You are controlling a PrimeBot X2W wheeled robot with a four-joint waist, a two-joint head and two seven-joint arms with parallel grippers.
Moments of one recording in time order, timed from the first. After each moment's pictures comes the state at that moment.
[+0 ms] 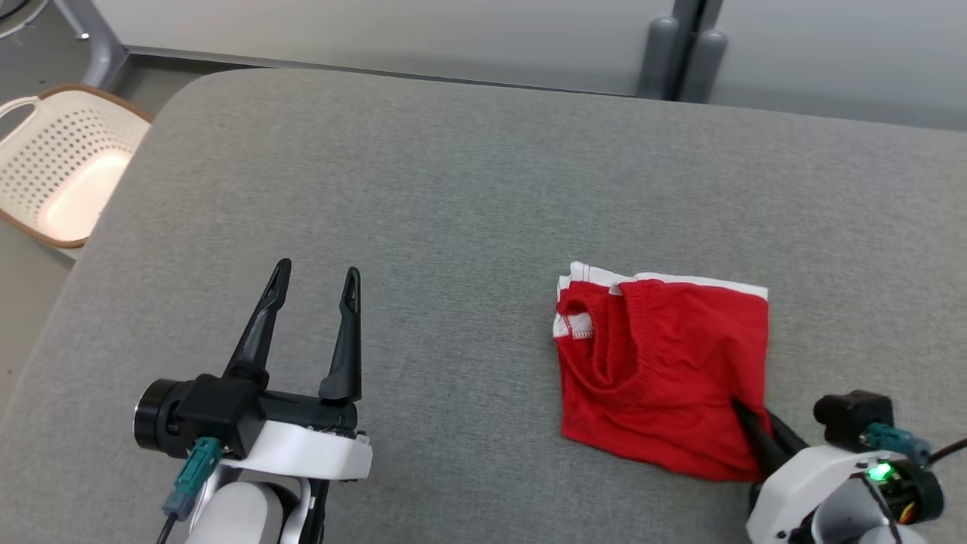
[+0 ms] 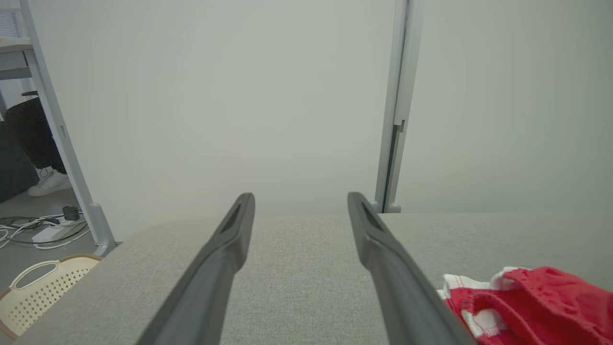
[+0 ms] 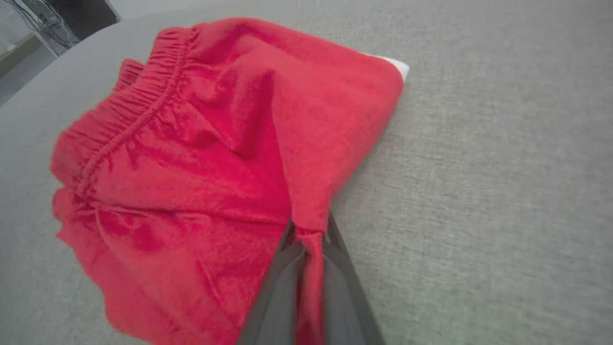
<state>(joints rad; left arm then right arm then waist) -0.15 0.13 -0.27 0.03 -0.25 0.09 -0.26 -0.06 -0.16 0.17 0.25 0.32 0.13 0.19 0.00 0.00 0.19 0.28</state>
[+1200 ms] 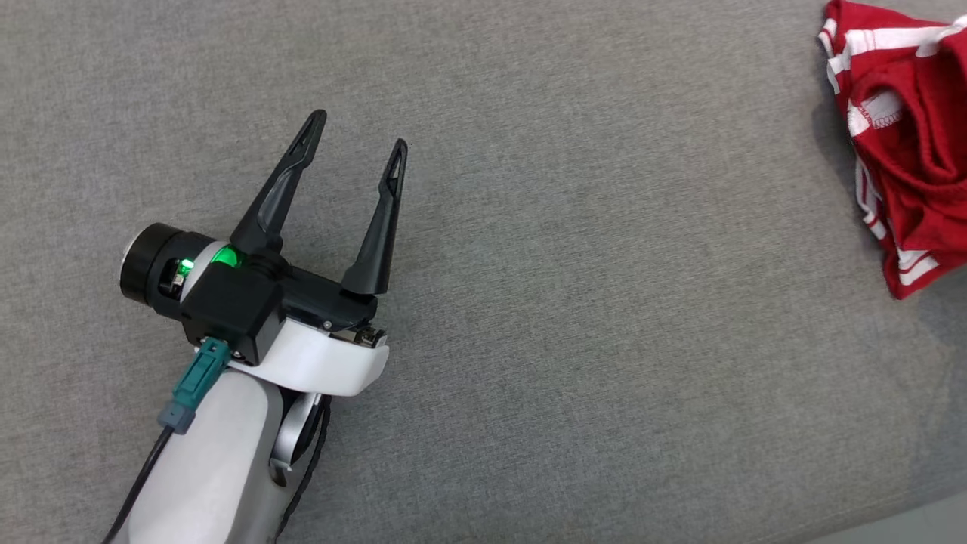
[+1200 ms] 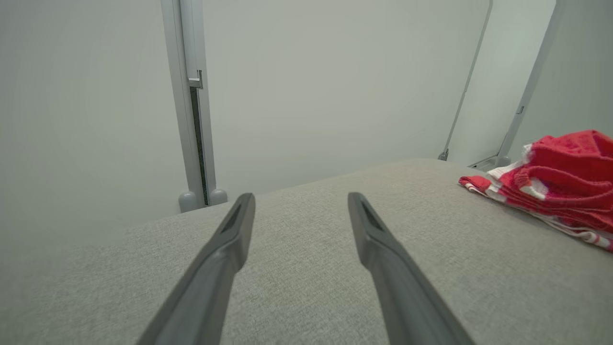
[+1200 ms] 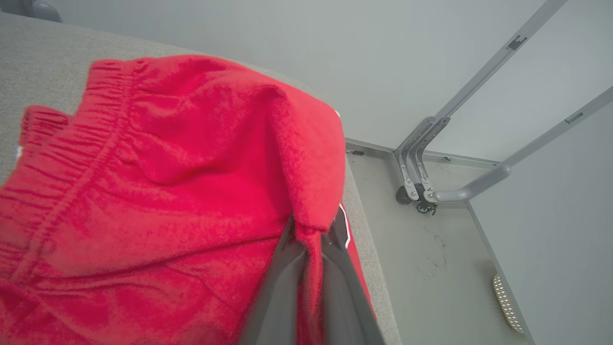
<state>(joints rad) -0.41 0.16 -0.33 -0.03 -0.17 0.00 -0.22 -0.46 -0.73 0.08 0.39 0.46 0.13 0.06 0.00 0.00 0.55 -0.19</state>
